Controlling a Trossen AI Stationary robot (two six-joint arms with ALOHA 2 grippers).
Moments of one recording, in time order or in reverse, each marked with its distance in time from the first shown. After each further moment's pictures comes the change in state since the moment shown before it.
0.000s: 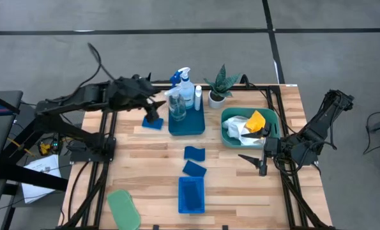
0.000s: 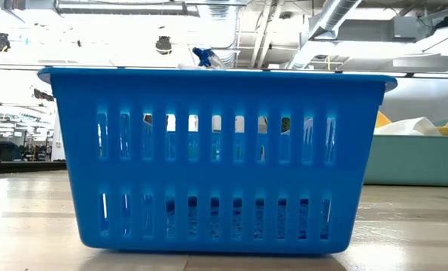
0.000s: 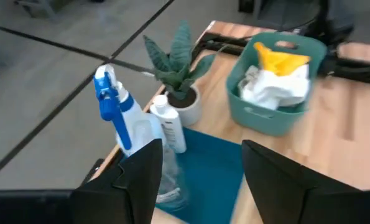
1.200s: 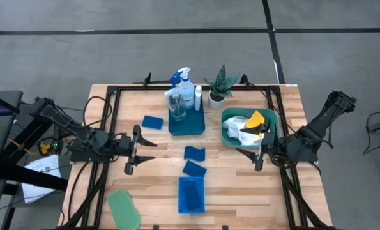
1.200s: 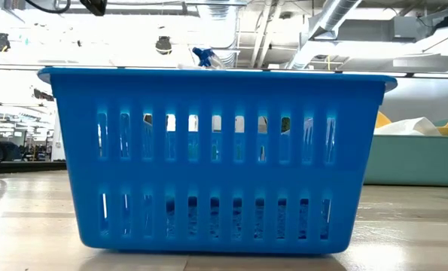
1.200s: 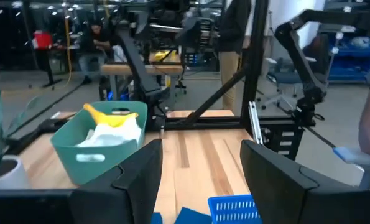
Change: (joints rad) left arm -0.569 -0.466 -1.054 1.164 0.010 0.094; right arm -0.078 0.000 0.000 0.002 -0.002 0.027
